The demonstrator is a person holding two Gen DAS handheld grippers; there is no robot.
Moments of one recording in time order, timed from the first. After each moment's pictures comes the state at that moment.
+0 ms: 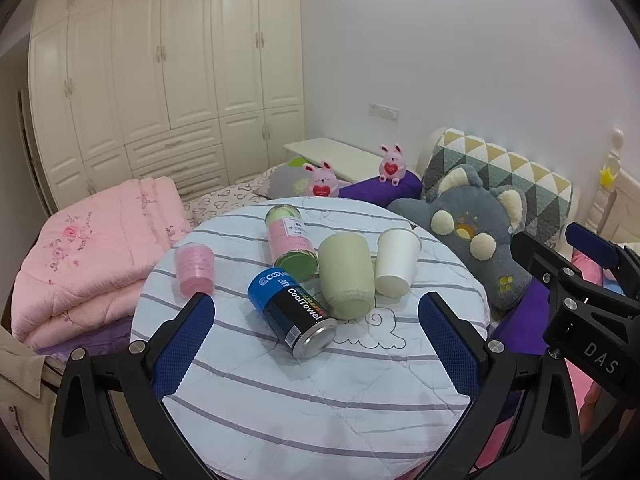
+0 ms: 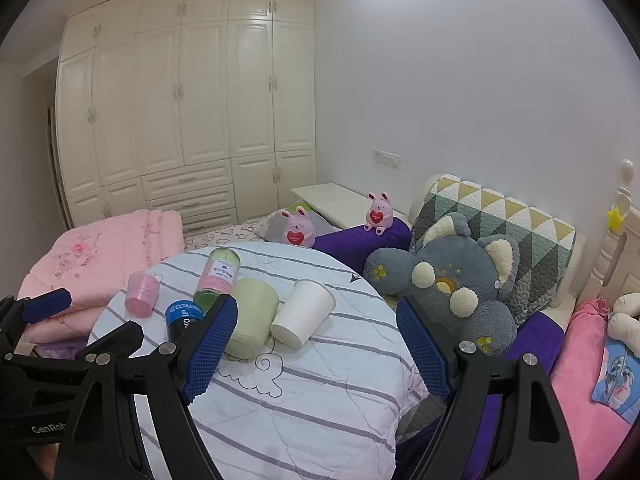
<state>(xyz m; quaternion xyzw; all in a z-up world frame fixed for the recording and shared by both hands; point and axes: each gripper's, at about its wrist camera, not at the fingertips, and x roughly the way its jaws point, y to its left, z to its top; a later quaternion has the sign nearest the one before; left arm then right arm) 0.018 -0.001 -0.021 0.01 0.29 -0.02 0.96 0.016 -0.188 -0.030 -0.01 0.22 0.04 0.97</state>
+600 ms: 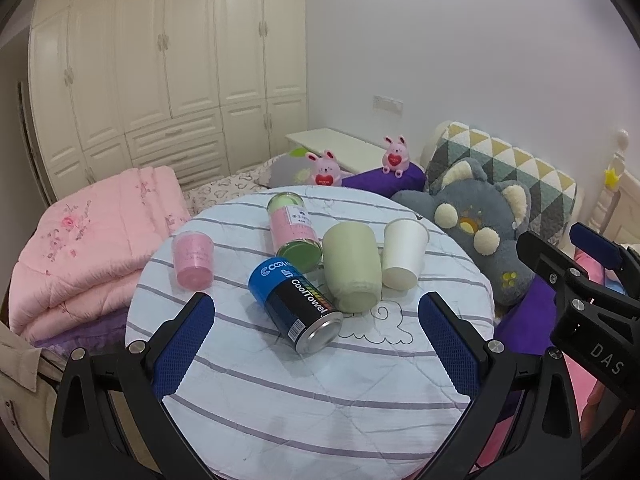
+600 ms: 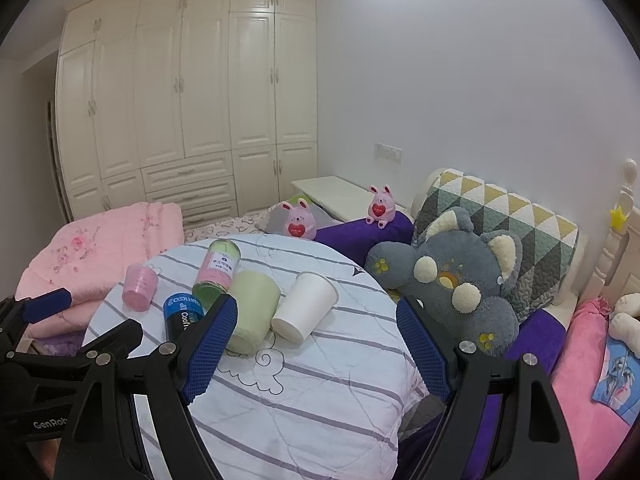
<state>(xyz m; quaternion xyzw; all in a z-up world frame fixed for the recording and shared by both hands) 0.031 0.008 -0.031 0.00 0.31 -0.02 0.95 0.025 -0.184 -0.037 -0.01 0.23 0.04 0.97</state>
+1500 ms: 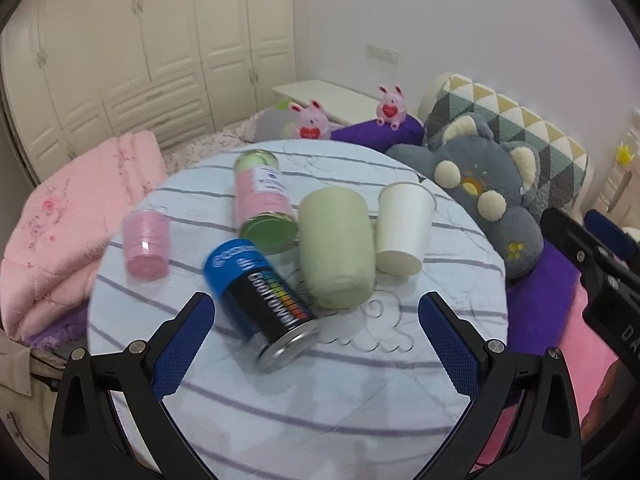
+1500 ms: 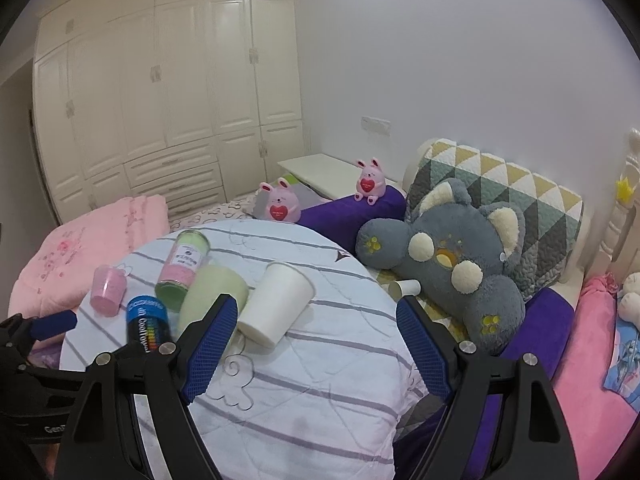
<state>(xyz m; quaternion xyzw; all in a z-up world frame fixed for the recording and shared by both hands) 0.110 -0.022 -0.069 0.01 0.40 -0.03 0.92 0.085 -0.221 -0.063 0.02 0.28 0.03 0.96</state>
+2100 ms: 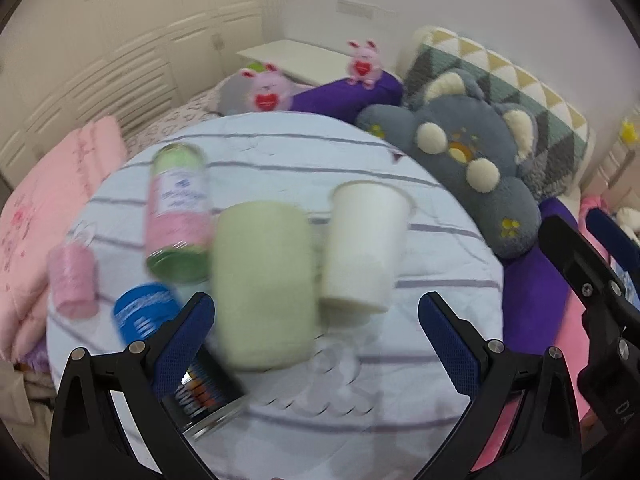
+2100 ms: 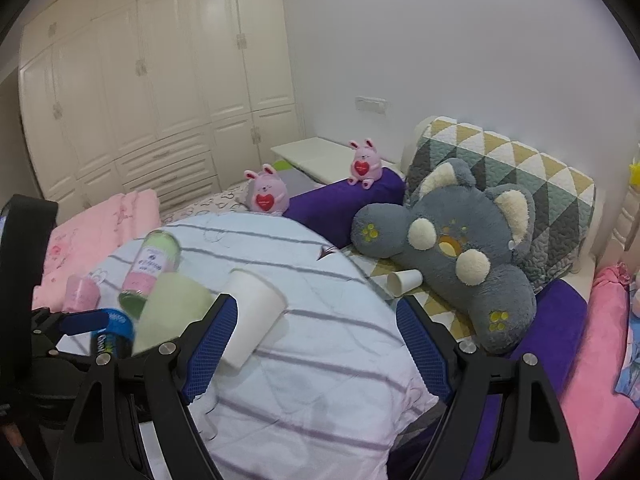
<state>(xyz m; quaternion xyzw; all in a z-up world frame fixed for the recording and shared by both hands) 0.194 -0.088 -0.100 0.04 0.47 -0.08 0.88 0.138 -0.247 -0.081 0.03 0.30 0.02 0.95</state>
